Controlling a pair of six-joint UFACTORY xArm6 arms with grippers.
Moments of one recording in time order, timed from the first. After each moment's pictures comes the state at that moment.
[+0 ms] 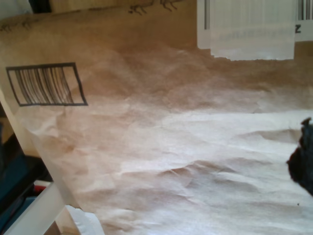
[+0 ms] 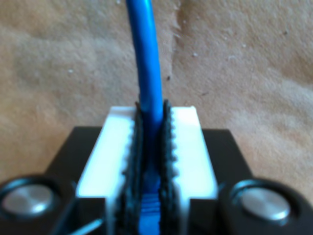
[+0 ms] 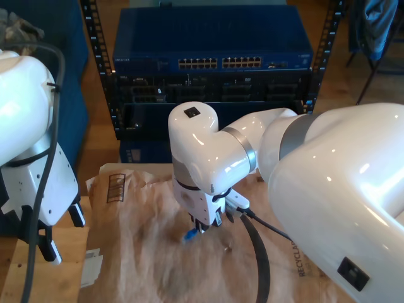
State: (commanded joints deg) left arm 6.5 -15.9 -51.6 -6.9 90.0 -76.5; right arm 34.9 14.5 -62.9 -0.7 51.2 85.5
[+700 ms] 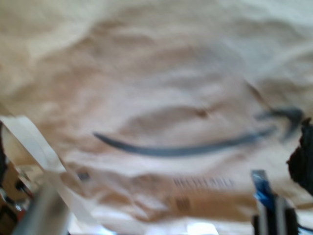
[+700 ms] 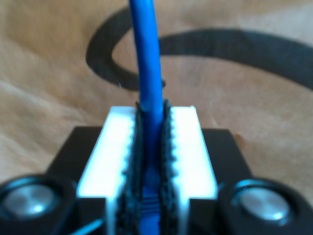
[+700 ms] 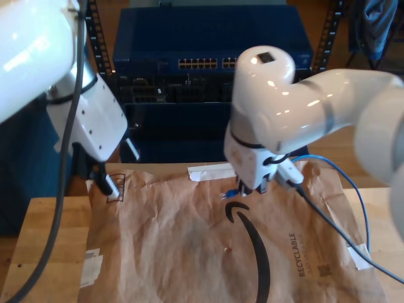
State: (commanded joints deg) left arm -1.5 -10.8 -69.4 -21.2 90.4 -78.2; right arm 21.8 -6.5 -54.1 -0.3 57.0 91.6
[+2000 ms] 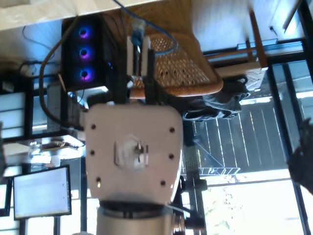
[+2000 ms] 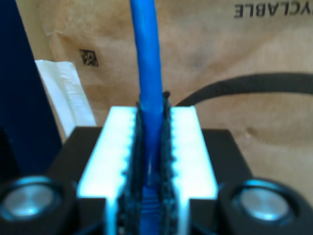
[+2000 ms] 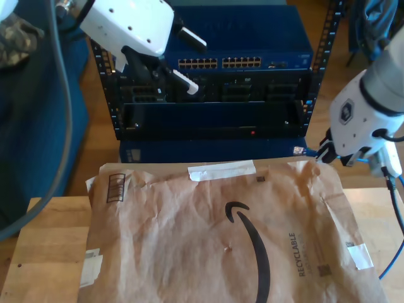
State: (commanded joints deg) left arm 0.8 -4.3 -83.1 -51.6 92.8 -79.6; right arm -0.7 -24.4 -51.0 18.2 66.7 91.6
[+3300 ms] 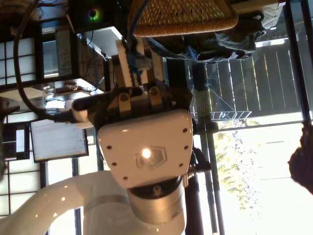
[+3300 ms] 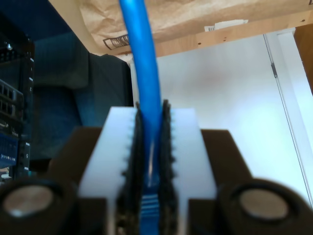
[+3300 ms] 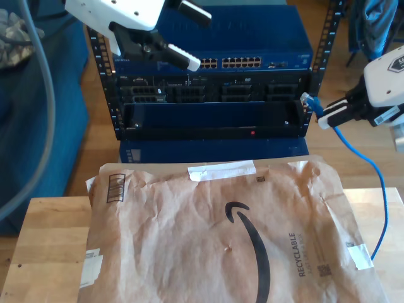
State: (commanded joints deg) left arm 3.1 -4.0 -86.6 -60.6 99.5 -79.5; right arm -14.7 -24.5 -60.2 48.6 90.7 89.7
